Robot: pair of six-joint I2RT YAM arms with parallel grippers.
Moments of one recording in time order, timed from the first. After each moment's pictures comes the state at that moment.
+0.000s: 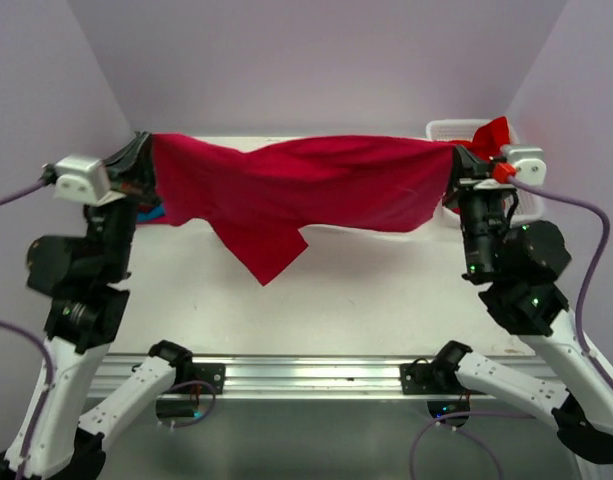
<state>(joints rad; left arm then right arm) -0.37 0.75 1.20 0.03 -0.16 0.06 0.75 0.83 1.21 0.00 0.69 -0.24</state>
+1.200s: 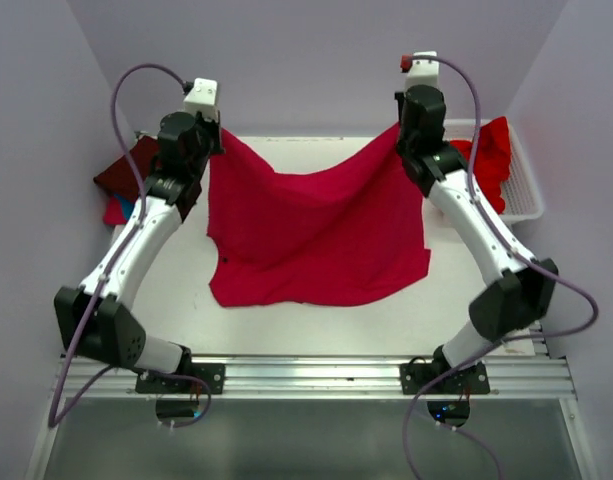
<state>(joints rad) -0.27 1.38 1.33 -0.01 -0.17 0.07 0.39 1.57 1.62 -0.12 0.67 -0.19</state>
